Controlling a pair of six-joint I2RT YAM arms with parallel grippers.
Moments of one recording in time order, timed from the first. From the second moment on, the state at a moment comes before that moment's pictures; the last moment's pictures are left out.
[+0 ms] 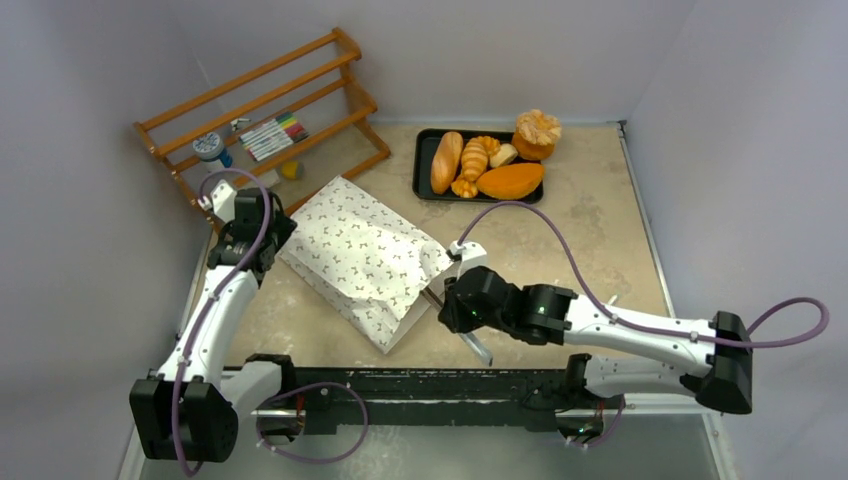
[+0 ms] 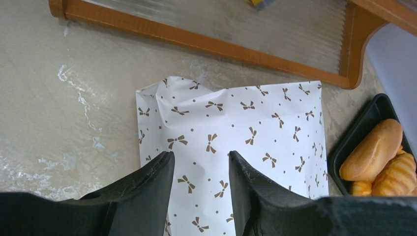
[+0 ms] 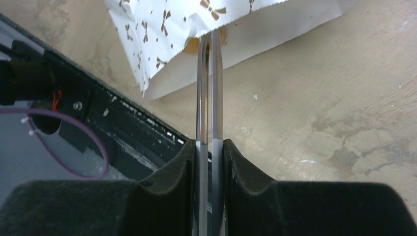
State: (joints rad) left arm -0.04 1.04 0.83 -0.49 -0.35 -0.87; right arm 1.19 1.11 0.84 -0.54 0.29 0.76
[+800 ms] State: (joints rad) left arm -0.04 1.03 0.82 -0.52 -0.26 -0.85; right arm 1.19 1.06 0.81 -0.65 0.12 0.73
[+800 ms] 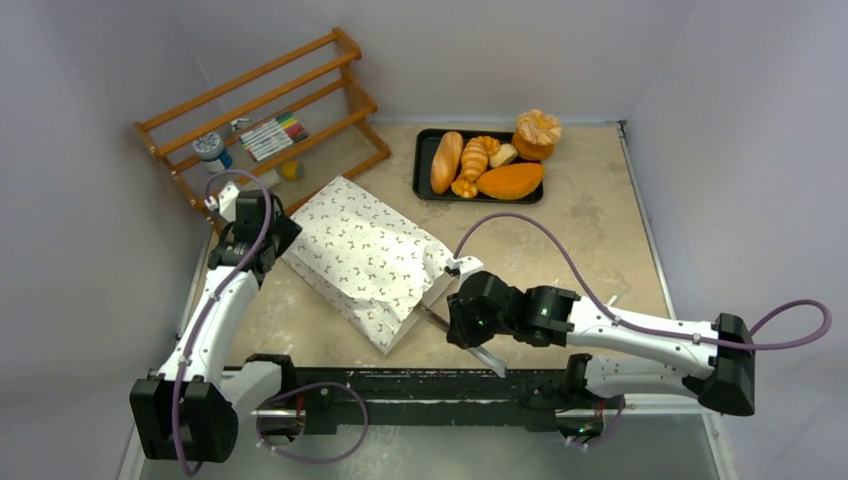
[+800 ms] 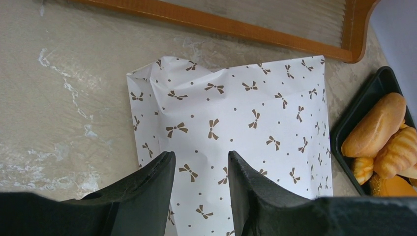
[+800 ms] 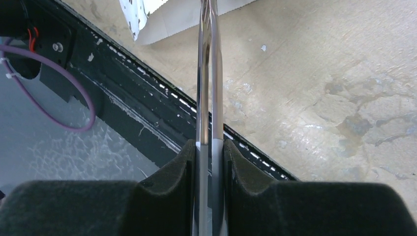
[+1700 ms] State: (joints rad) left arm -0.04 1.05 0.77 -0.48 -0.23 -0.86; right arm 1.21 1.15 0.78 -0.59 0.04 0.68
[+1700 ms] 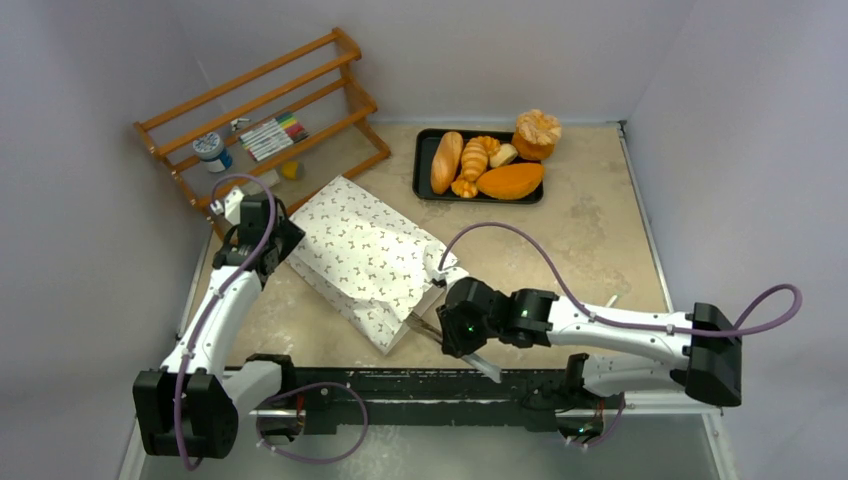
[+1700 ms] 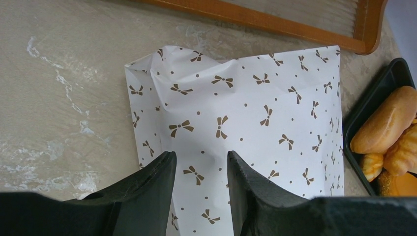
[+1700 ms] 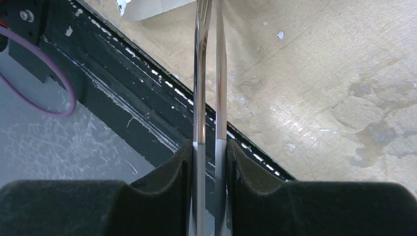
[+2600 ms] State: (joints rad) left arm -0.04 1.06 0.74 -0.45 -0.21 -0.86; right arm 1.28 1.36 0.75 -0.53 0.14 0.74
